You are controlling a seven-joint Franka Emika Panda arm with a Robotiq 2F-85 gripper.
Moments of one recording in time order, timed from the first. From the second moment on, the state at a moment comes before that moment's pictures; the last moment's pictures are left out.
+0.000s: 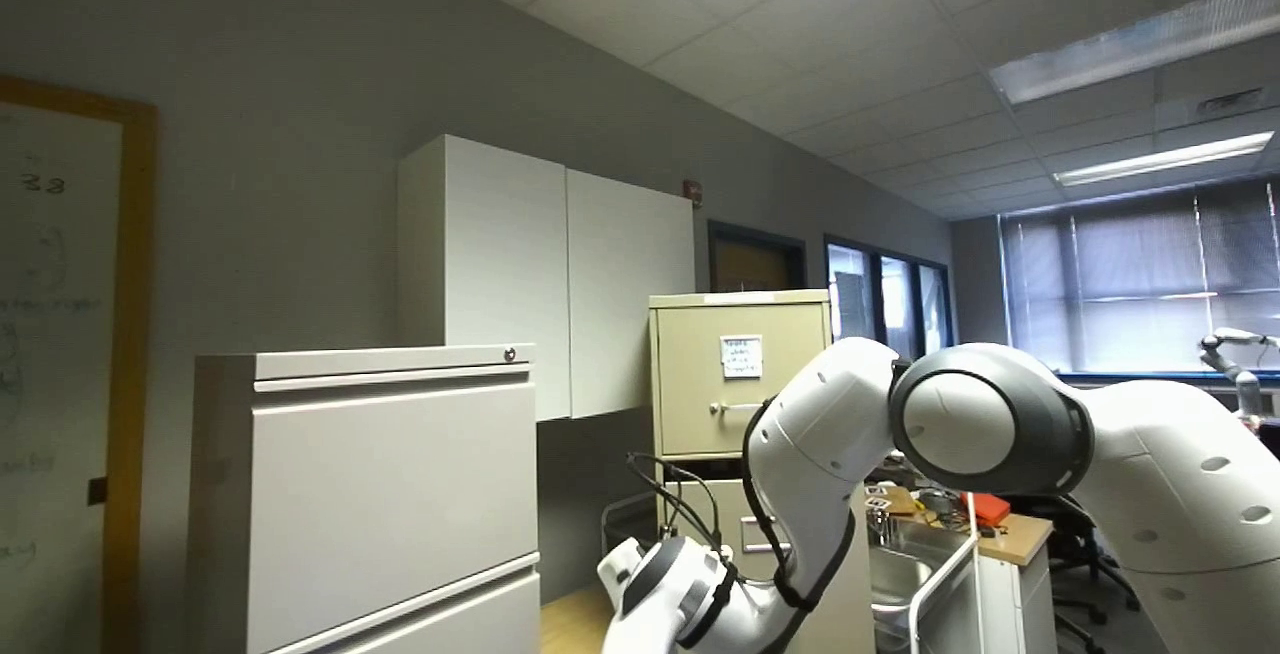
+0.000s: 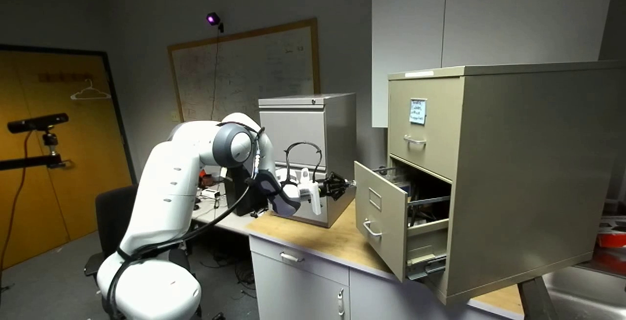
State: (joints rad) arm 0.06 0.41 0.07 -1.98 -2.06 1.86 1.03
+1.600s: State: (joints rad) arm -0.17 0.43 -0.06 -1.89 -2.11 2.22 1.27
